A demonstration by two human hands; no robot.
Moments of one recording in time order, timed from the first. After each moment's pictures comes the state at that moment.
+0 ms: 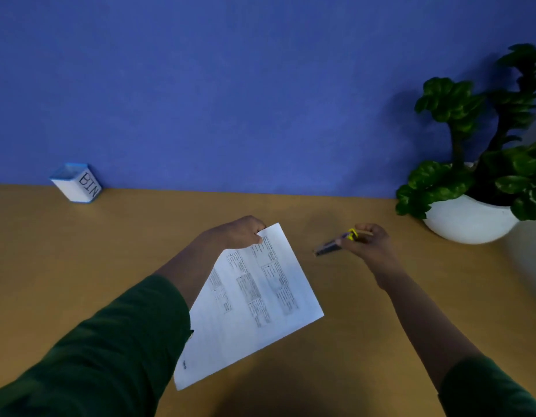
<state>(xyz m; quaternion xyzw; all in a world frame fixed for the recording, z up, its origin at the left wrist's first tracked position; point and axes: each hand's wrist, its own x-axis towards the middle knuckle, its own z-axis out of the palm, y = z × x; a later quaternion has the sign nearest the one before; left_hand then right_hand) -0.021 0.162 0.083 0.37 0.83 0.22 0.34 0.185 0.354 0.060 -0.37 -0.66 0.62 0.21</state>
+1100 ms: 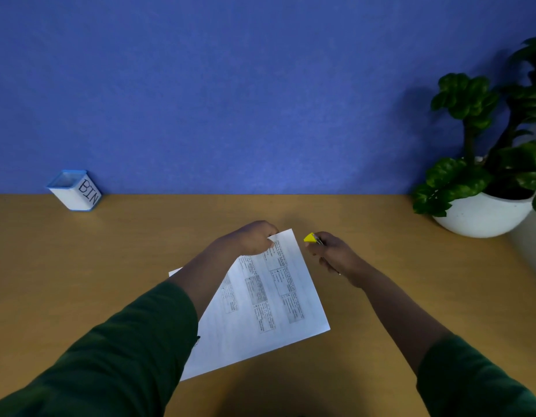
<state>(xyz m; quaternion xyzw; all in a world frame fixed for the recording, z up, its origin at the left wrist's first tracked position) -0.035 0.159 0.073 0.44 0.82 0.18 0.31 0.129 0.289 0.058 -0.29 -0.74 0.60 0.02</state>
